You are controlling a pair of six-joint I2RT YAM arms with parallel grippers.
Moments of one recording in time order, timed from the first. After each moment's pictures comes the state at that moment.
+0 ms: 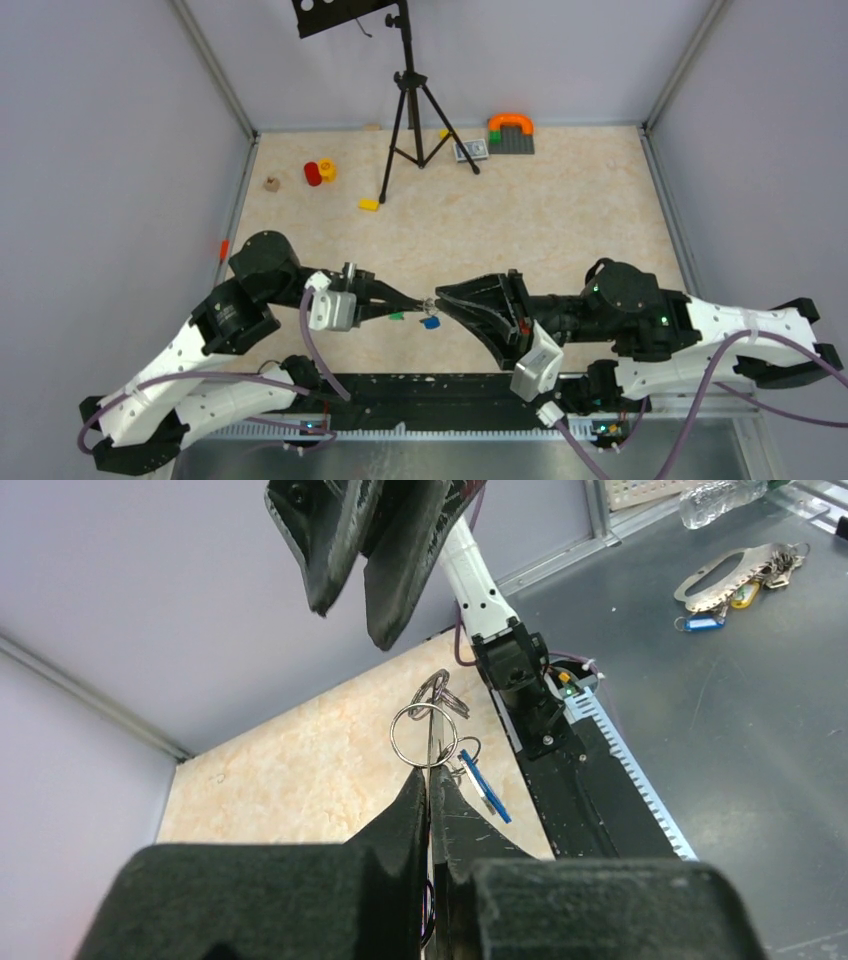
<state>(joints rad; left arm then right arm) -0.93 0.75 1.12 -0.38 0.84 0.44 1.56 0.86 1.14 -0.15 -0.07 -1.11</state>
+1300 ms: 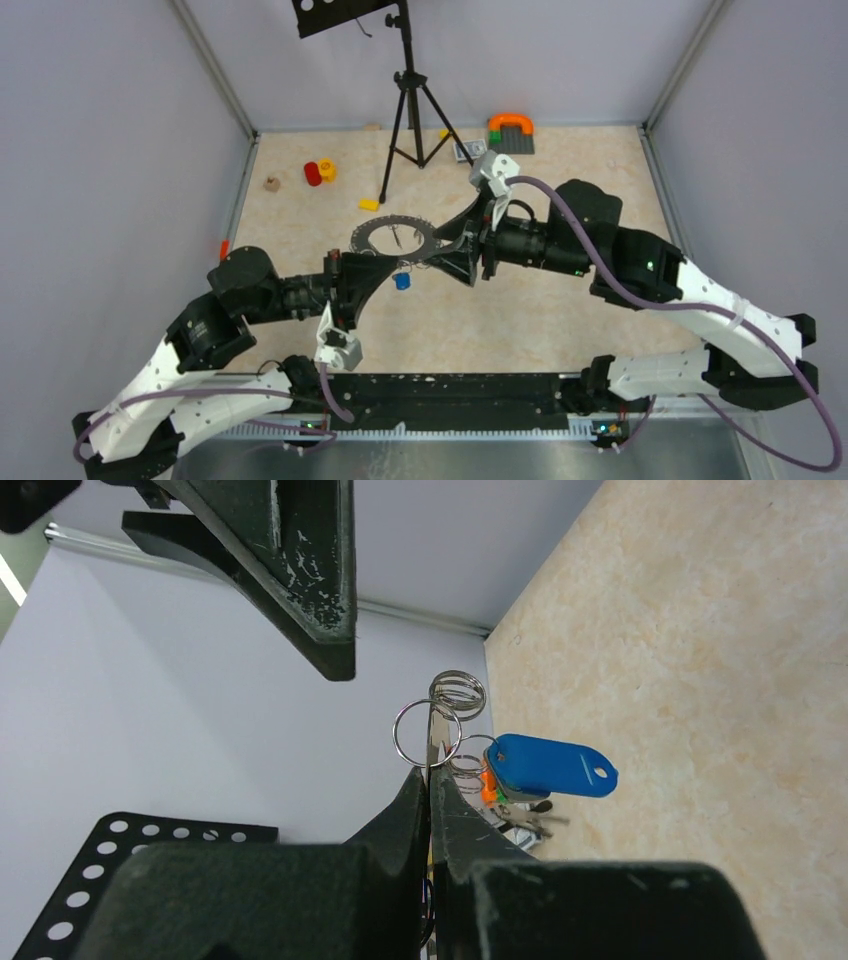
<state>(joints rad) -0.93 0.64 1.11 -0.56 0.46 1.26 1.20 1.11 1.53 -0.51 -0.03 0.12</state>
